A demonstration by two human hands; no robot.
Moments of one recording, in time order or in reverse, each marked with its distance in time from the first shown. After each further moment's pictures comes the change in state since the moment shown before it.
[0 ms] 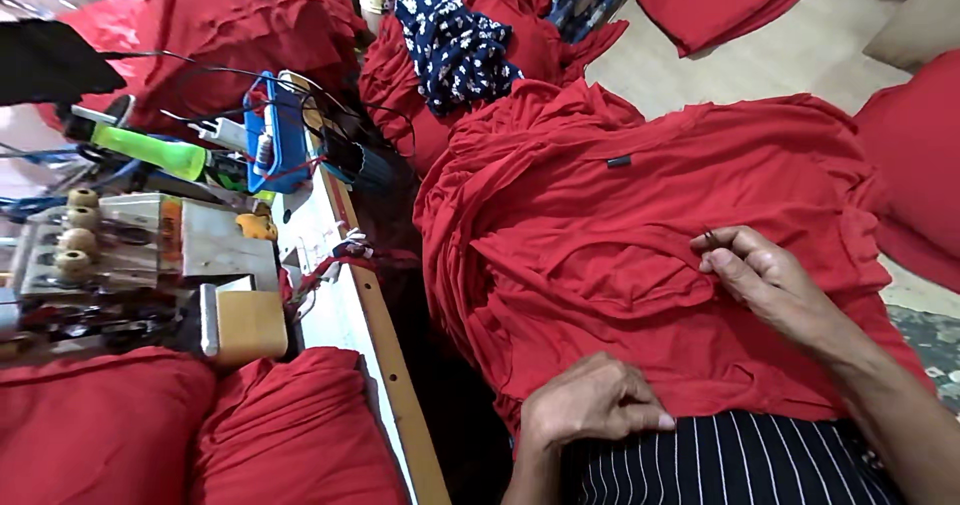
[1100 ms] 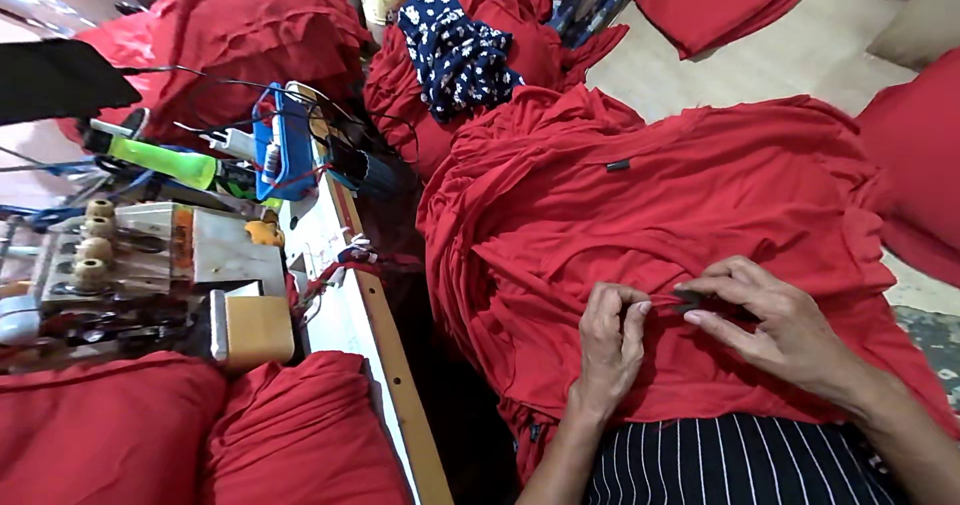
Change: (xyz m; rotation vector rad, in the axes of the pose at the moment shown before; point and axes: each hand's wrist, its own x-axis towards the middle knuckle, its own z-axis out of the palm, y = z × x) left_hand 0.056 -0.032 0.031 0.202 1.075 0.107; right_hand -0.024 0.016 0.004 -0.384 0.010 -0.400
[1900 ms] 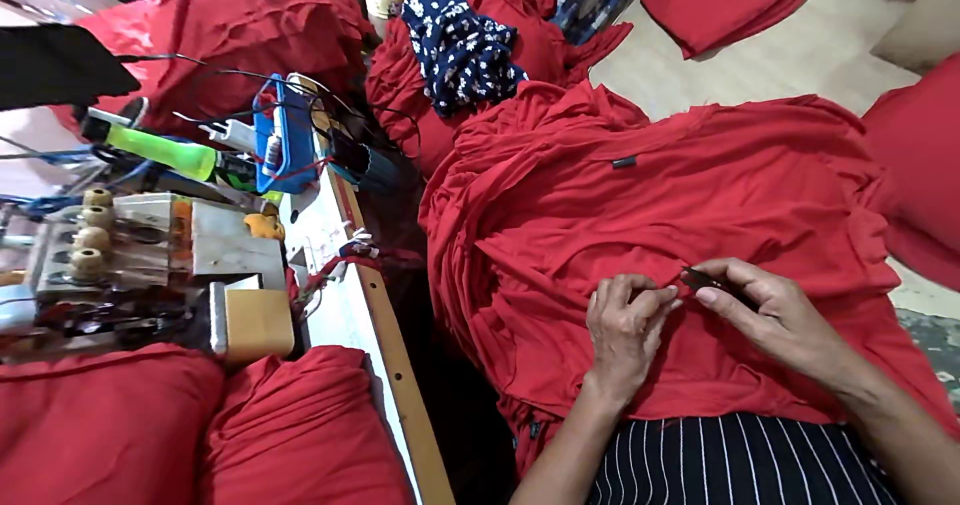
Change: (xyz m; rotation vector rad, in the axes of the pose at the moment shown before) left_hand 0.001 -0.012 0.017 0.258 0.011 0.126; right_hand 0.006 0.002 0.004 0.263 -0.030 0.226
